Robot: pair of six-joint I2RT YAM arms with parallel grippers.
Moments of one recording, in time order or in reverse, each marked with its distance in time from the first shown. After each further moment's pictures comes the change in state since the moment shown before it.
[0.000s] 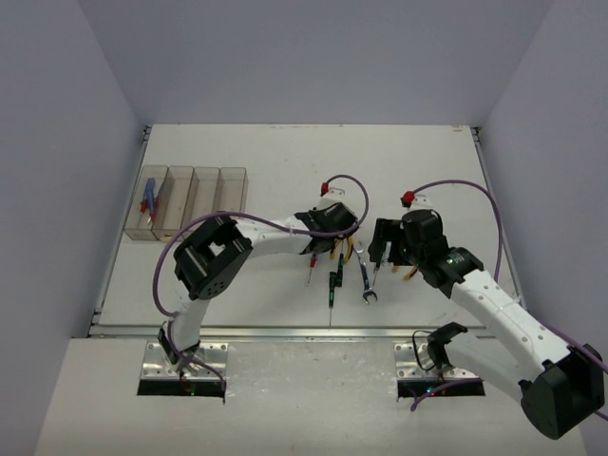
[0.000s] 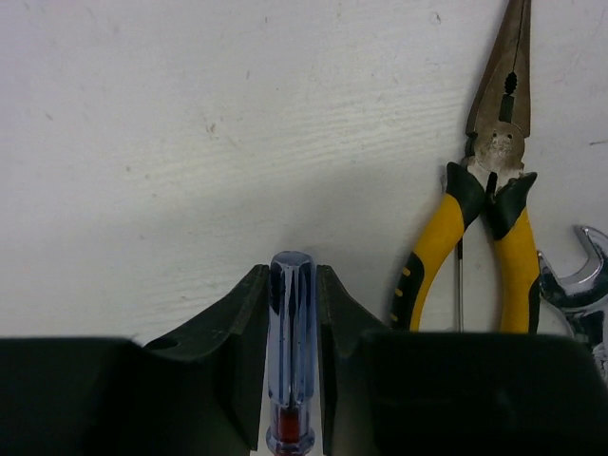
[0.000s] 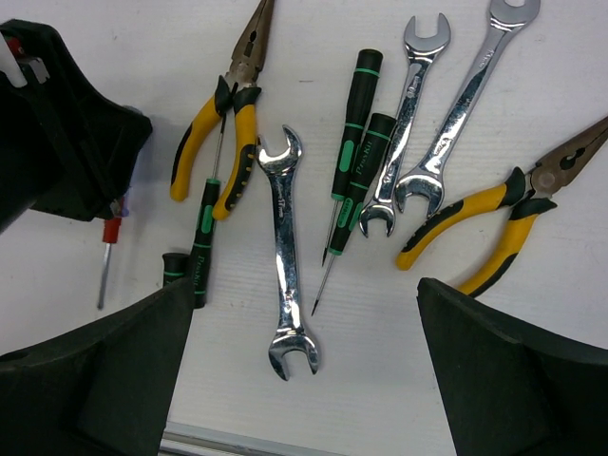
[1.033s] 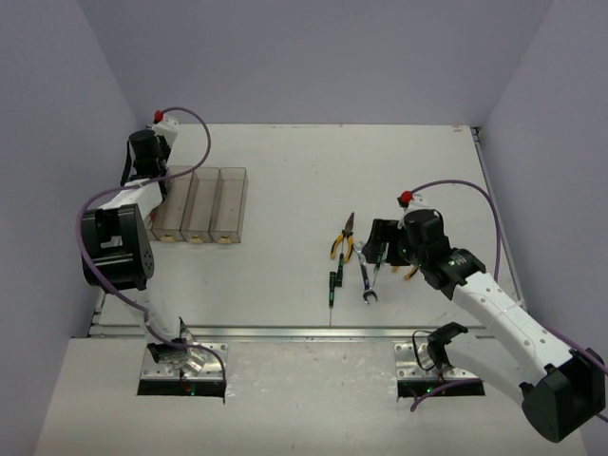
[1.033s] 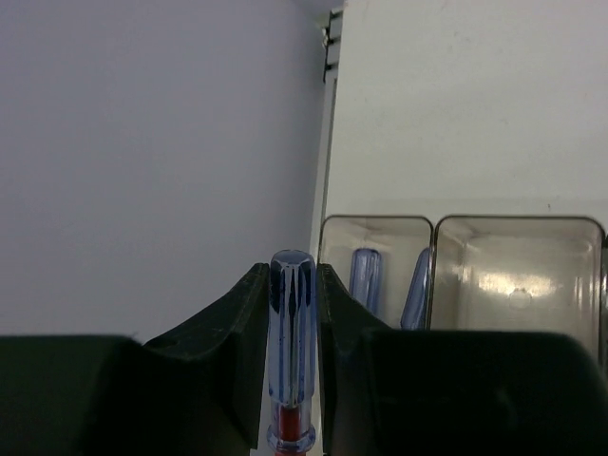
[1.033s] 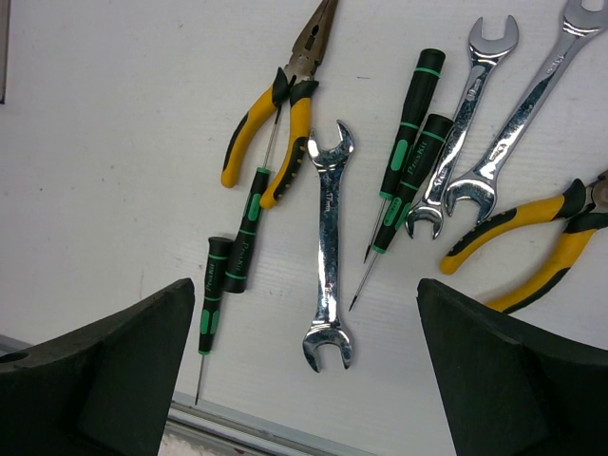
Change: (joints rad) left arm 1.090 -0.256 -0.160 0.556 0.325 1.173; right arm -0.001 -0.020 -0.003 0.023 -0.108 -0.005
